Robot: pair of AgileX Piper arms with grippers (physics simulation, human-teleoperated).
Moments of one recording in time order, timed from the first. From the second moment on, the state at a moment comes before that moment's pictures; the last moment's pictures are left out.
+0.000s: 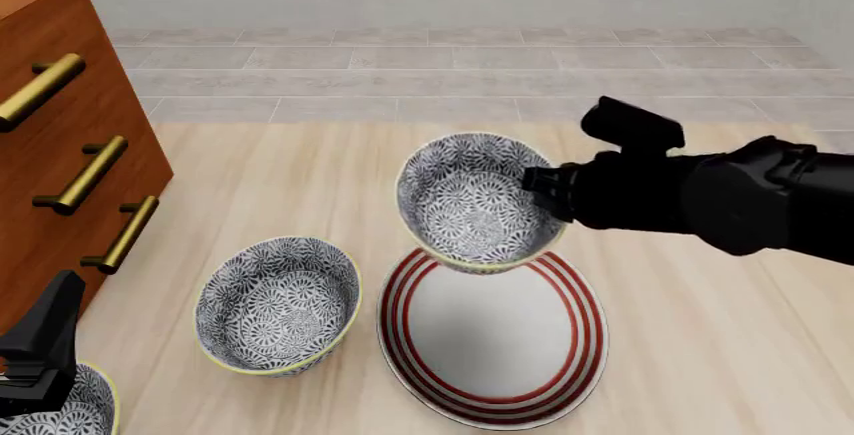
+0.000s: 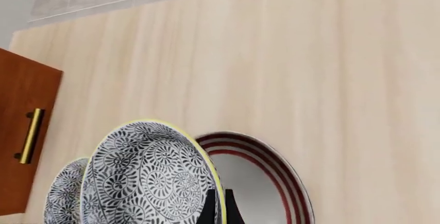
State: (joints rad) left arm 0.00 0.01 0.00 0.00 0.00; right arm 0.46 1.38 -0.80 0.20 0.54
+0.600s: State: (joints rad) left arm 0.00 0.01 0.00 0.00 0.00; right arm 0.47 1.32 -0.59 0.11 0.60
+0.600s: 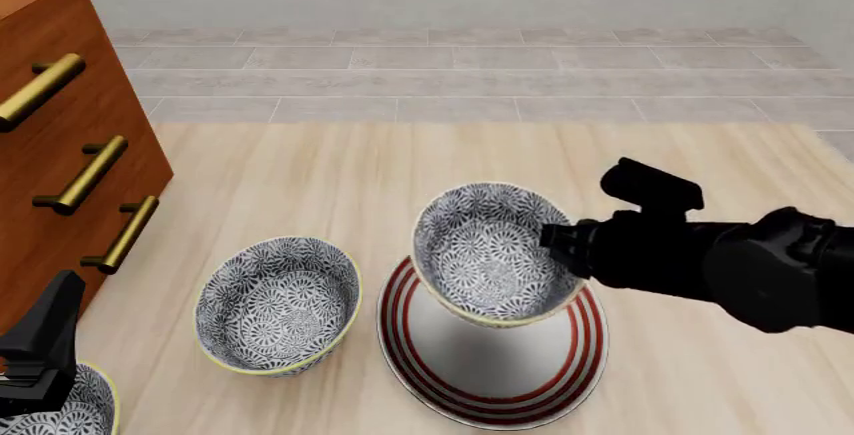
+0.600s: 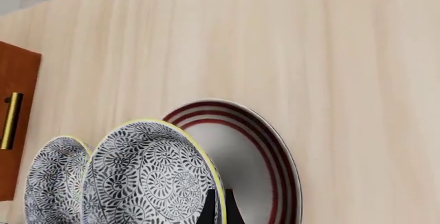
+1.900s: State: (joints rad) left arm 0.00 0.01 0.00 0.00 0.00; right arm 0.52 1.39 -0.46 -0.02 0.64
